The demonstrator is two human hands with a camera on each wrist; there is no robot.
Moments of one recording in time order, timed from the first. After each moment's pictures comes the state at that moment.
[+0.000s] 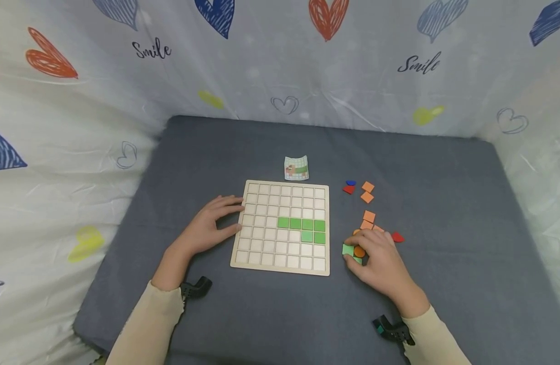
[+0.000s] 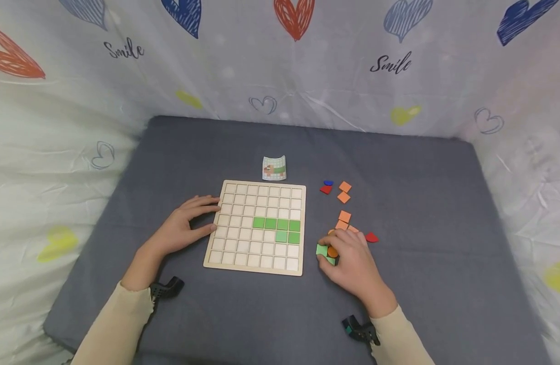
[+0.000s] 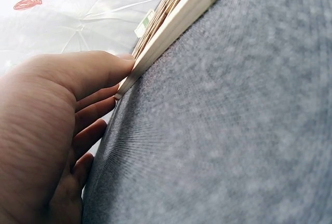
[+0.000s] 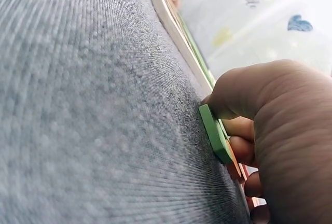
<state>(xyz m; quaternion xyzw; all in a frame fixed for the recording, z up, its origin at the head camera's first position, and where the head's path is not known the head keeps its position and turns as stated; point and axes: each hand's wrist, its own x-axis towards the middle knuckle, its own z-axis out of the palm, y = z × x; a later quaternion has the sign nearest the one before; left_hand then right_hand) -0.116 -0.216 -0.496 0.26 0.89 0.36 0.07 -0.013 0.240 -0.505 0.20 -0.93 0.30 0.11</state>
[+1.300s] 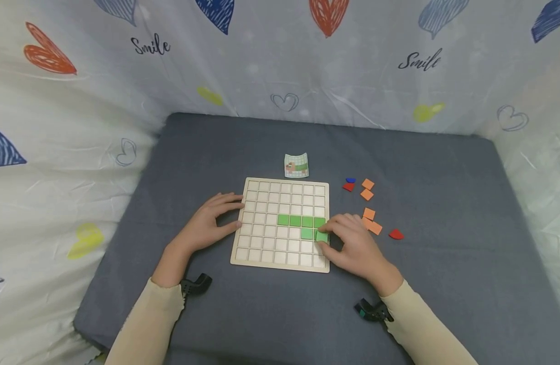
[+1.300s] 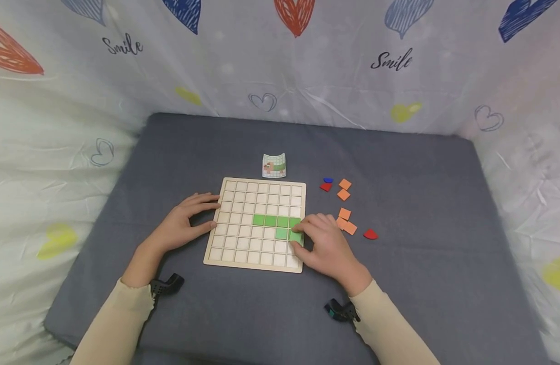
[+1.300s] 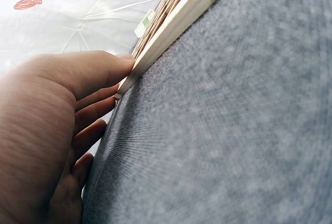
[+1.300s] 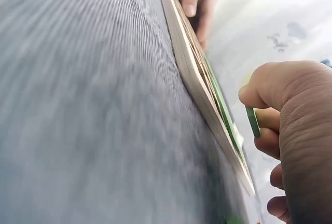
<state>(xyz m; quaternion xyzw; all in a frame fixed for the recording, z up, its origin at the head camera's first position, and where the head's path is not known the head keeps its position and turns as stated) -0.117 -0.215 -0.495 0.26 0.89 0.37 0.06 -0.049 0.196 -0.495 0.29 -0.89 0.34 0.12</state>
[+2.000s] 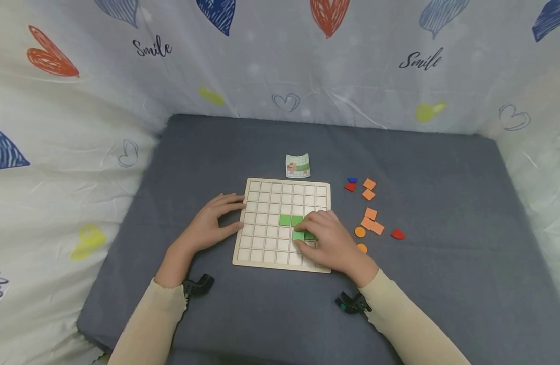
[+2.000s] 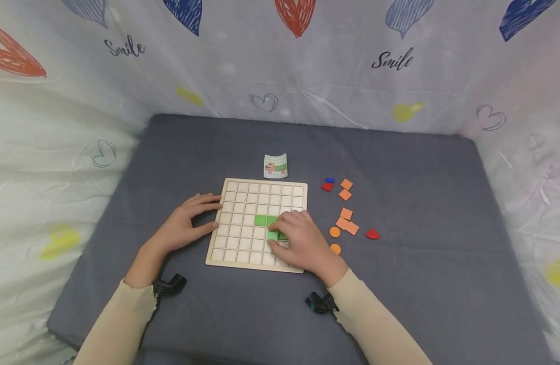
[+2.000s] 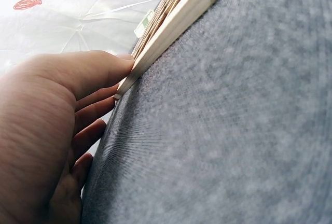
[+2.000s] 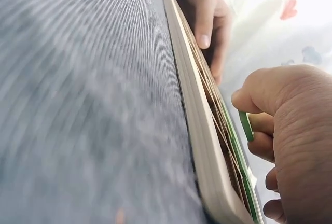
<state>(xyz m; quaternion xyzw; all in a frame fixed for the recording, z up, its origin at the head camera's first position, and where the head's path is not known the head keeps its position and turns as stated) -0.117 -0.216 -0.496 0.26 0.89 0.37 0.07 -0.067 0.146 -0.495 0.33 -0.88 0.33 0.09</state>
